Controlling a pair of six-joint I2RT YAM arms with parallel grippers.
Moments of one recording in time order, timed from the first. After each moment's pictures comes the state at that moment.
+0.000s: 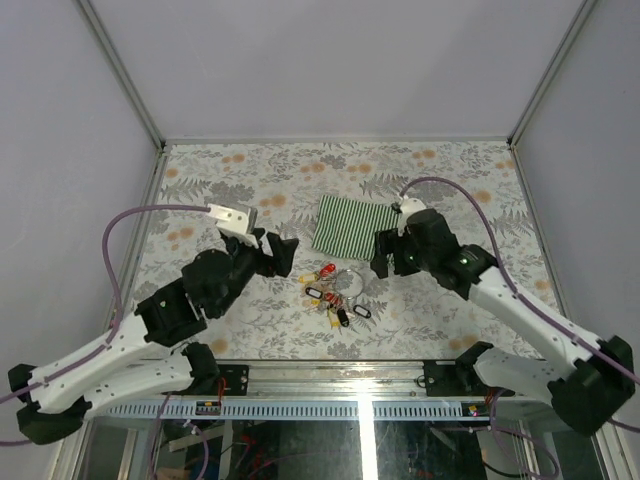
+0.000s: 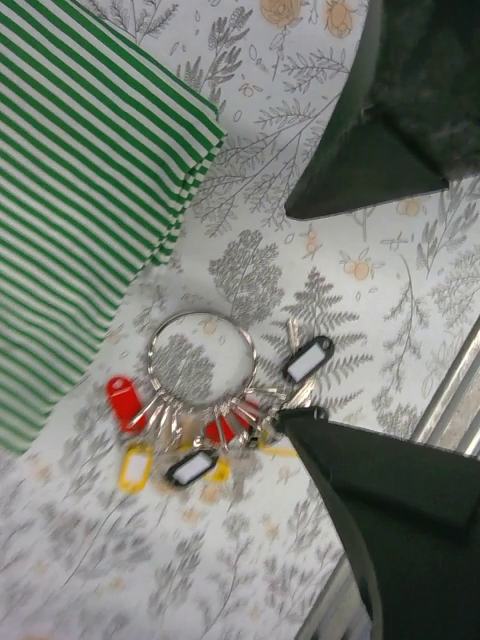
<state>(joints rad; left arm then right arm) -1.06 0.70 0.82 -0.25 -0.58 -0.28 0.62 1.13 0.86 -0.53 -0.02 0.36</state>
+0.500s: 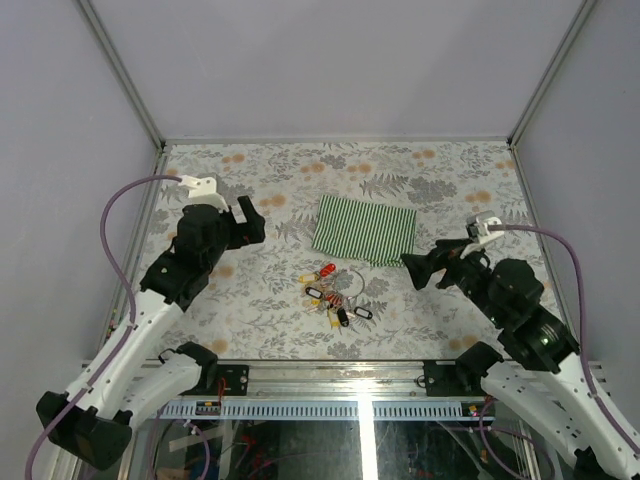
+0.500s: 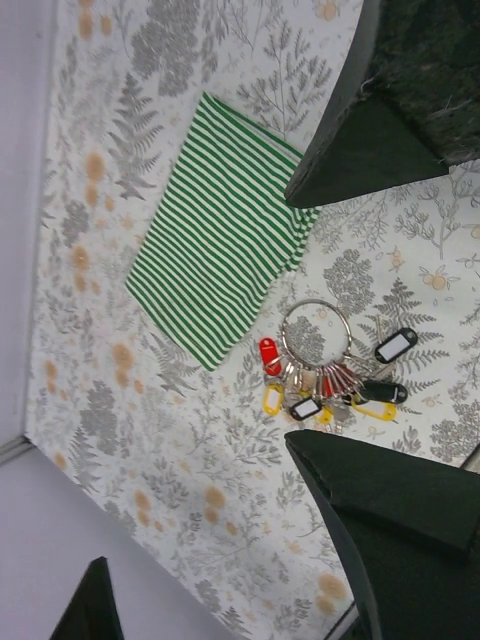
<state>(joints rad) -0.44 0.88 0.86 -0.38 -0.21 -0.42 0.62 0.49 0.75 -0.43 0.06 0.27</state>
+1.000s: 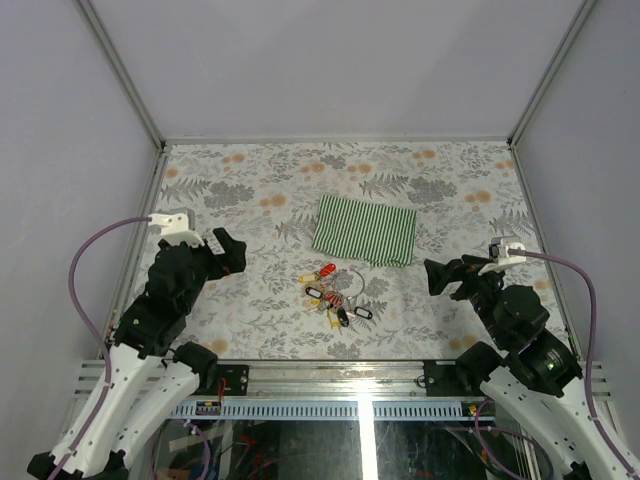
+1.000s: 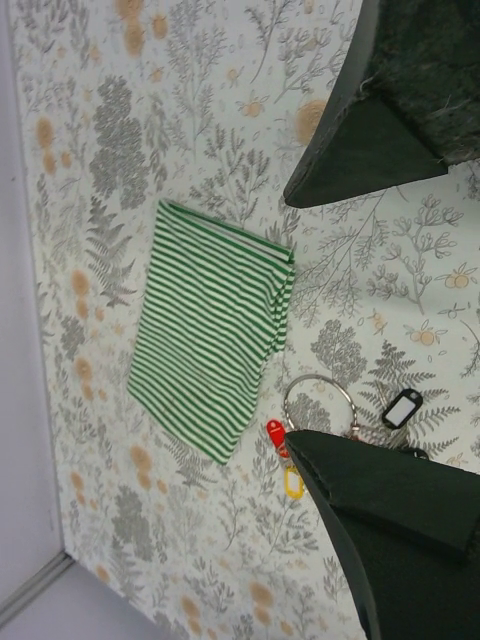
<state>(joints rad) -0.41 0.55 0.72 -0.54 -0.25 -0.44 0.62 0.23 0.61 -0.51 0.31 0.30</state>
